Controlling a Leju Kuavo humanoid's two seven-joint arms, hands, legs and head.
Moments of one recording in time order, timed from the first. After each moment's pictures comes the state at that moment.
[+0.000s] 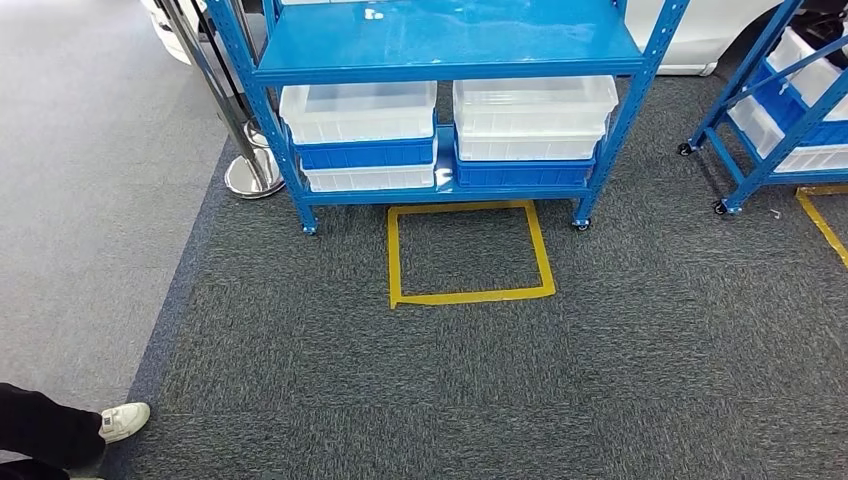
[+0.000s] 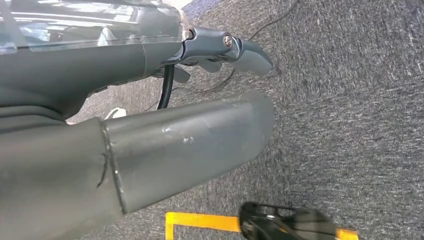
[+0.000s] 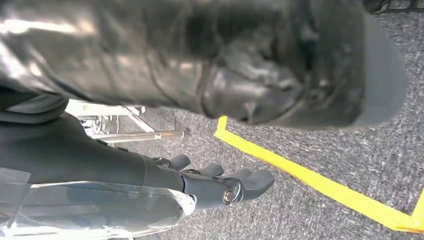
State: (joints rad) left arm -0.04 -0.18 0.51 -0.20 -0.75 0.38 0.05; right arm -0.03 0.11 -0.10 -0.17 0.67 -0.27 0.15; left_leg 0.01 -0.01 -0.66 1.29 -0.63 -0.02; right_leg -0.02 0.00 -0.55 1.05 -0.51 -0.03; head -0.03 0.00
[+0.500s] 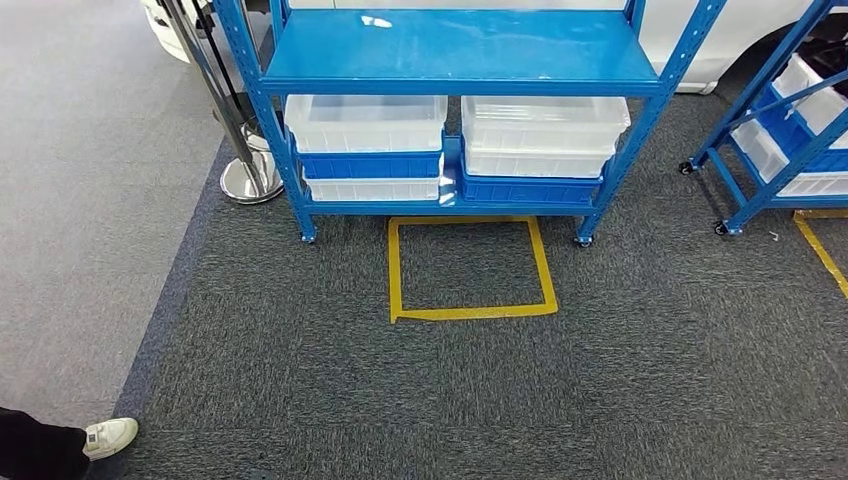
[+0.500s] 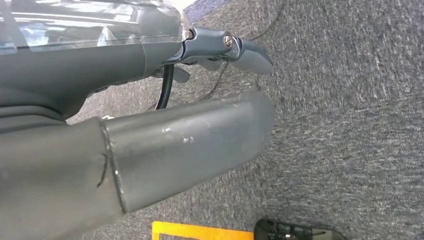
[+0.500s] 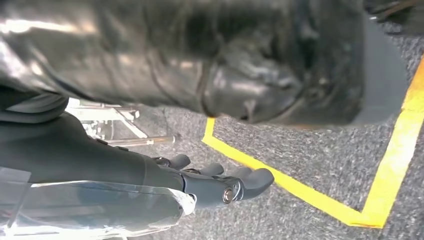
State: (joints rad) left arm -0.04 -0.17 0.51 -0.20 -0.75 0.38 0.05; right arm -0.03 0.12 -0.11 -0.17 0.66 -0.26 0.15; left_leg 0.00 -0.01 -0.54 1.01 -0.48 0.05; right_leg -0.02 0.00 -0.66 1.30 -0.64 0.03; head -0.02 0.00
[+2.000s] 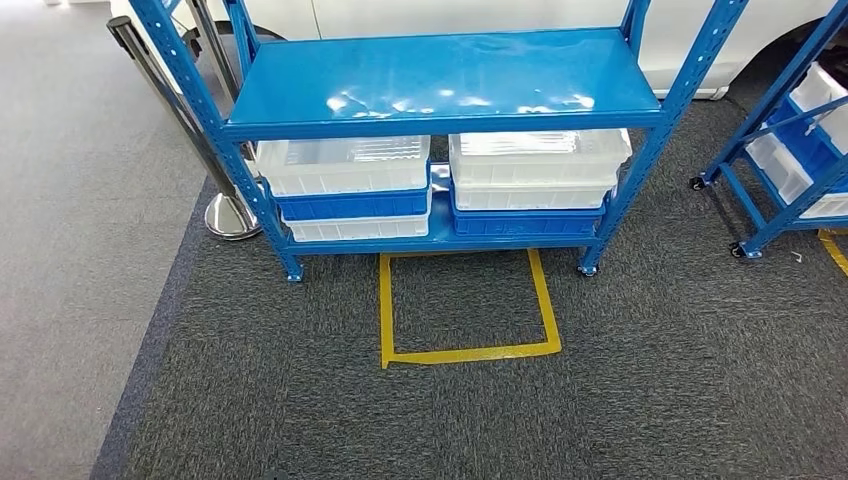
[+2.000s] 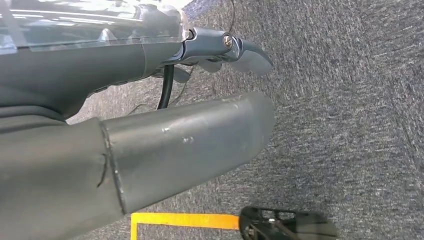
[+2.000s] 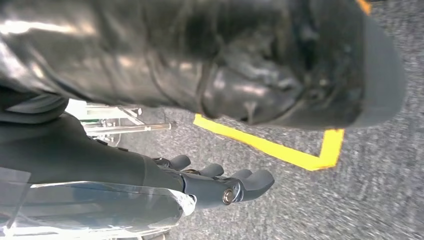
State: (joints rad) left arm -0.04 -0.17 0.51 -0.20 -0.77 0.37 0.05; right arm -0.03 0.12 -0.14 -0.17 0.66 -0.30 0.19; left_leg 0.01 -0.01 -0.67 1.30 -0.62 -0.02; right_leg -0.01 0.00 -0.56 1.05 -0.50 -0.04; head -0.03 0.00
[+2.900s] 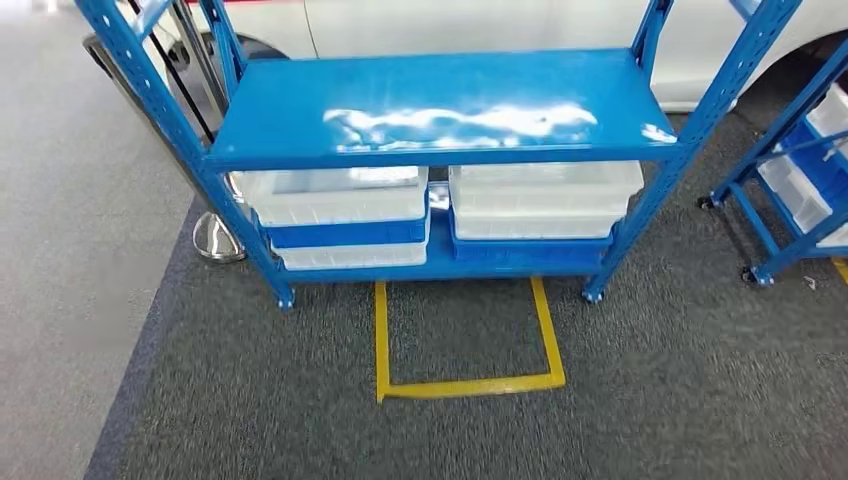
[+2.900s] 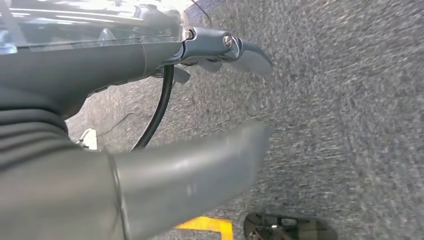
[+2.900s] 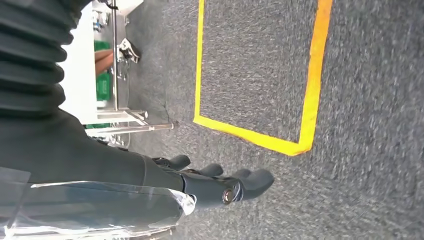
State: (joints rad) left arm -0.04 -0.17 0.51 -0.20 -0.79 0.38 0.05; right arm -0.03 0.12 -0.16 -0.17 0.66 -0.32 0.21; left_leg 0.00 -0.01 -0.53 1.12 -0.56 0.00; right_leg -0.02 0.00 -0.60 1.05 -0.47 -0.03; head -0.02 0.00
